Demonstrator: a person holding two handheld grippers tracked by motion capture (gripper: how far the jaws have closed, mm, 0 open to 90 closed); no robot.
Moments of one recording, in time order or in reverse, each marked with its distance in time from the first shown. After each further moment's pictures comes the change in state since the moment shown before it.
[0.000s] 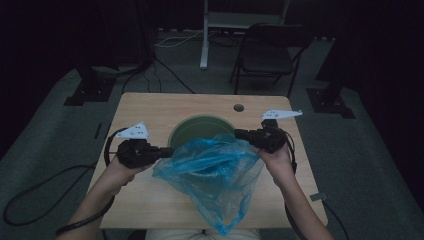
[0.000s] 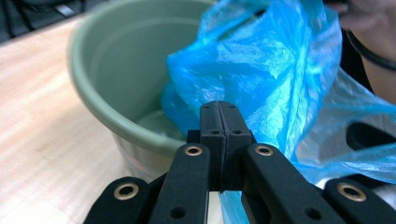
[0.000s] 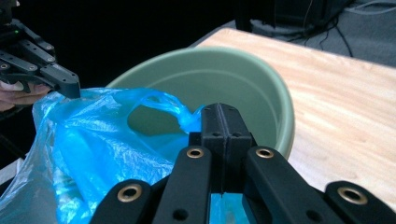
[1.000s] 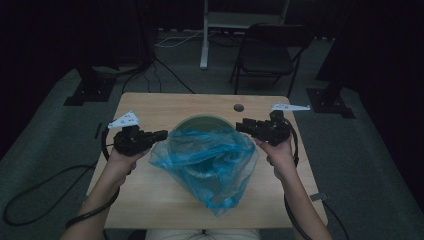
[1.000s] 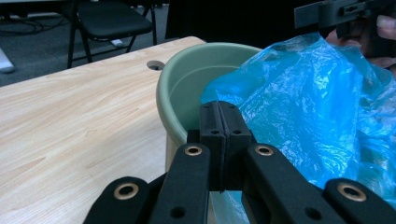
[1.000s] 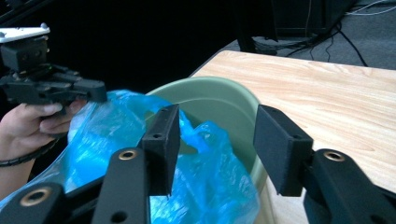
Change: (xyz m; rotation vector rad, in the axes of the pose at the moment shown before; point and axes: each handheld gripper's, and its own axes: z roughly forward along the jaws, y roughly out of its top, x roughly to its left) left arm 0.029 -0.002 0.003 -0.135 0.122 -0.091; right arm -0.026 0.005 -0.002 -0.093 0.044 0.132
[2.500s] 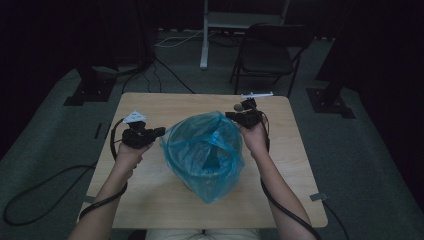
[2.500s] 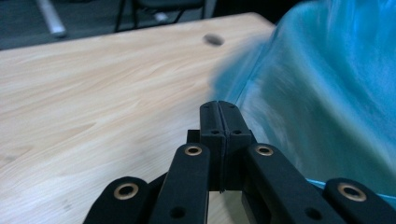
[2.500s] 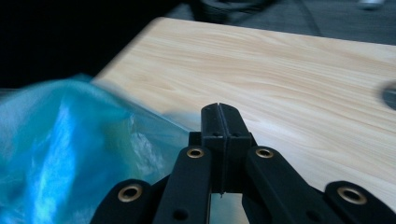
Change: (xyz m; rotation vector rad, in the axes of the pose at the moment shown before) left arm 0.055 -0.034 0.050 0.077 0.146 -0.128; right arm -0.060 0.010 0.105 0.165 -0.245 0.021
